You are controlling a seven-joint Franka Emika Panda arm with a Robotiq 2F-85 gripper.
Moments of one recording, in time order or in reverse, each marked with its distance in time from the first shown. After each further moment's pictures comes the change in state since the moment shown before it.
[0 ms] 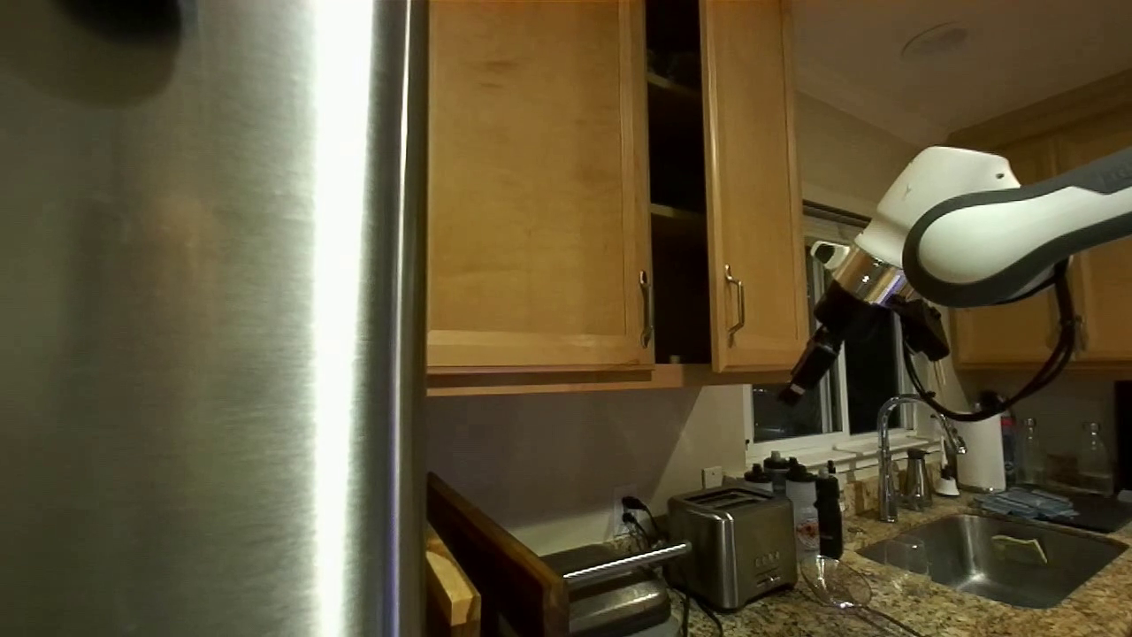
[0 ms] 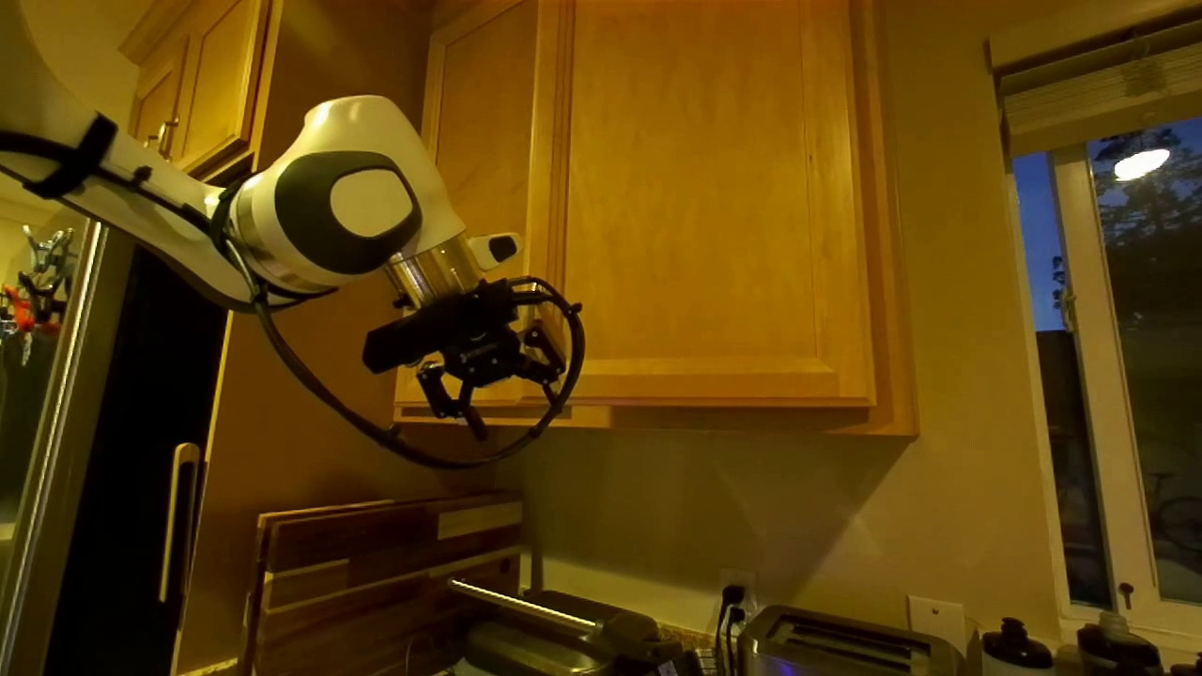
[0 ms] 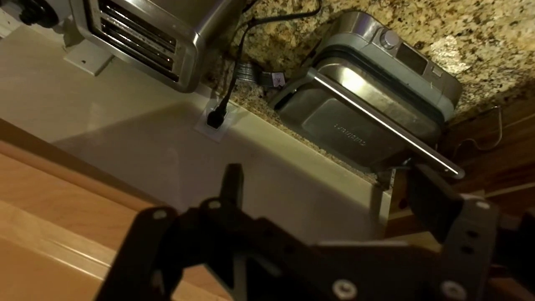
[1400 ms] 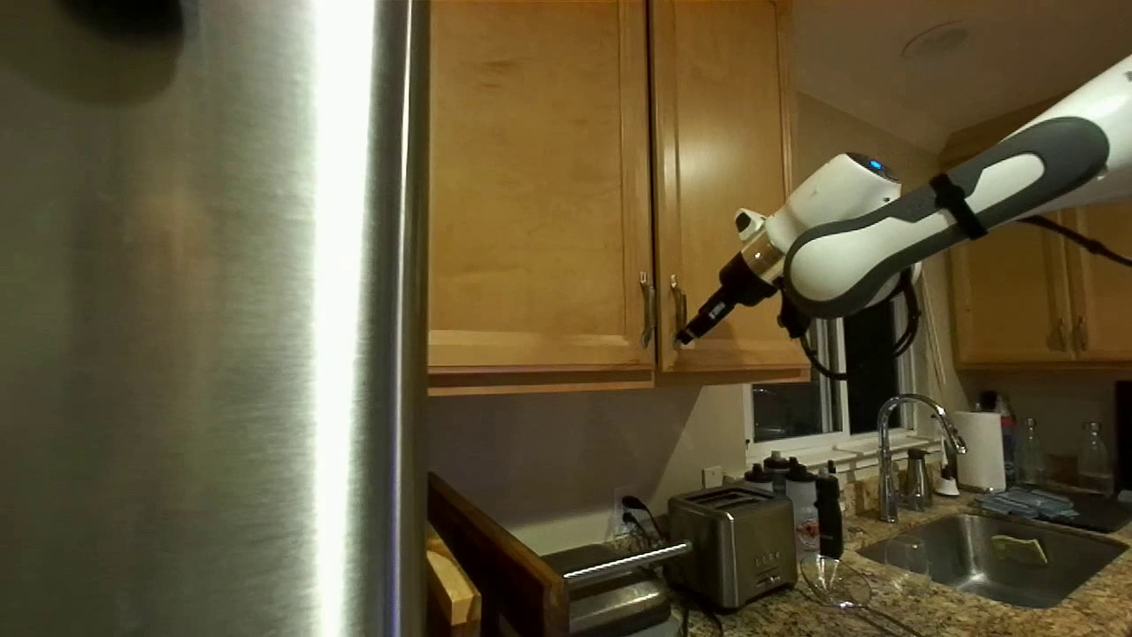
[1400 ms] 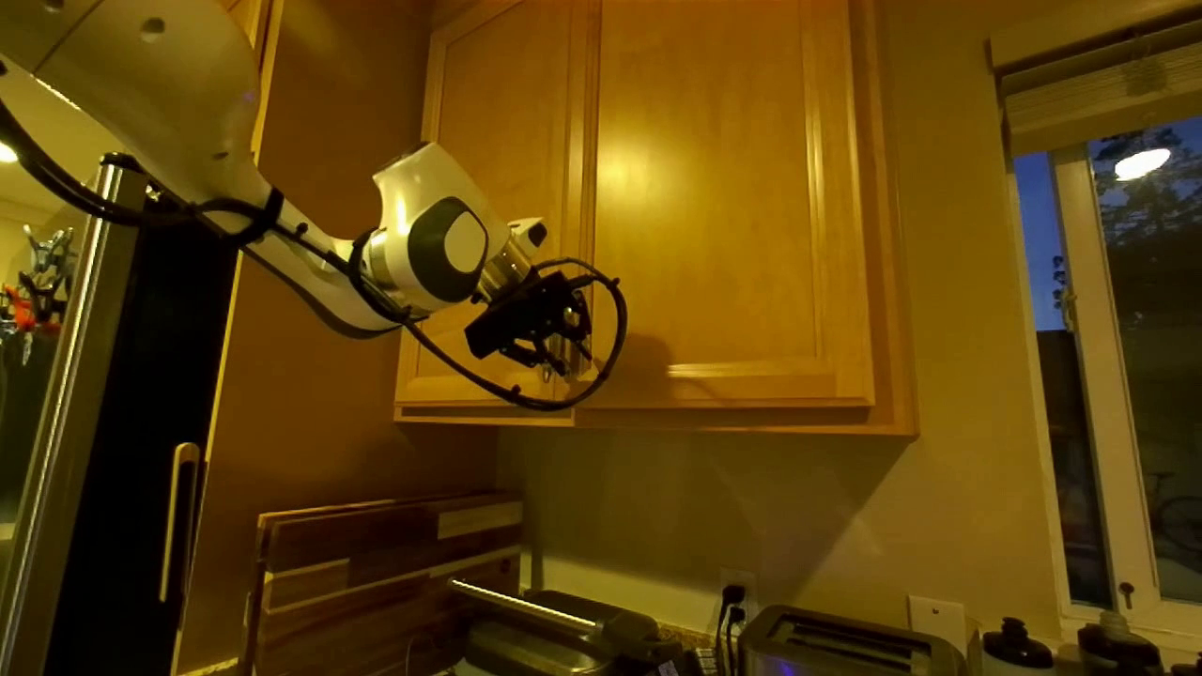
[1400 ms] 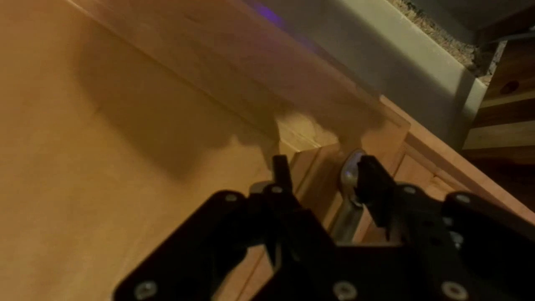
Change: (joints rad) arm -0.014 0.394 0.077 0.300 -0.001 0.430 0.036
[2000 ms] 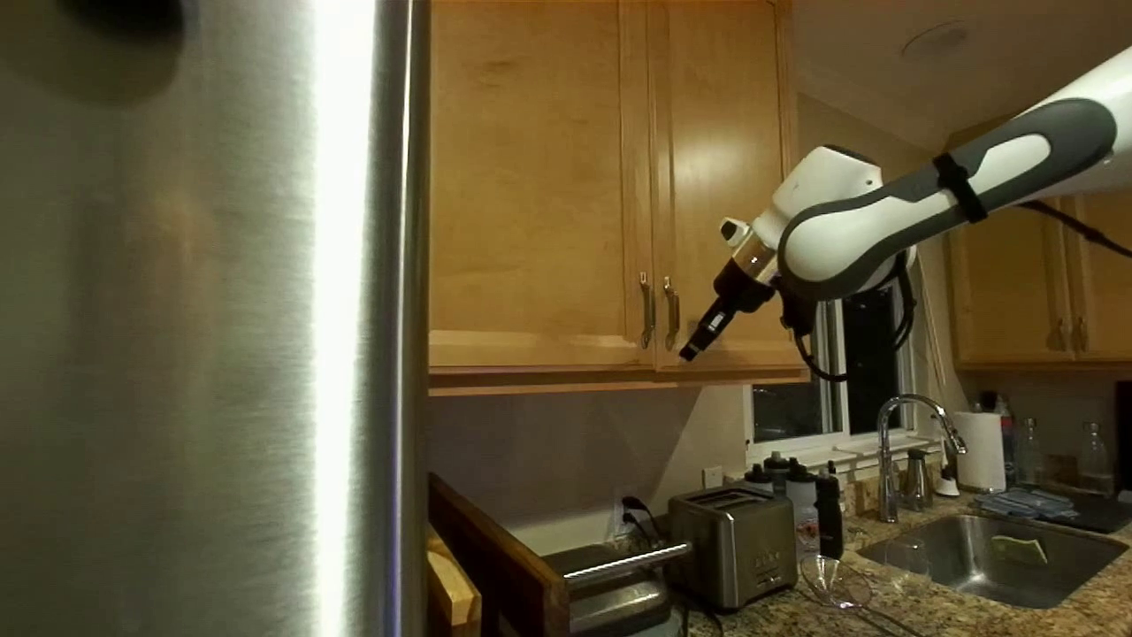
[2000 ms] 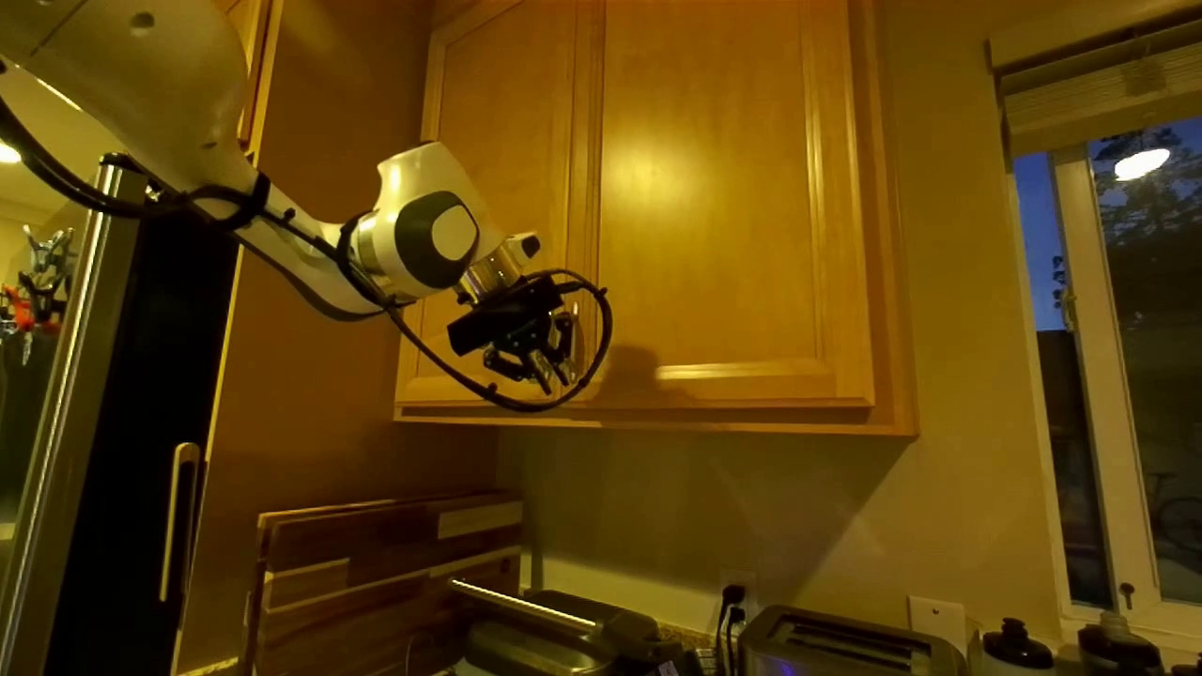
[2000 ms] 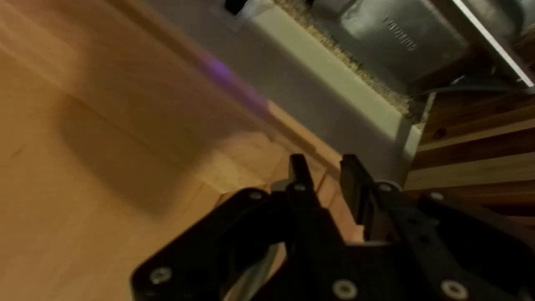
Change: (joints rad) arm 0.050 -0.029 0.002 0.020 0.046 -0.243 -0.064
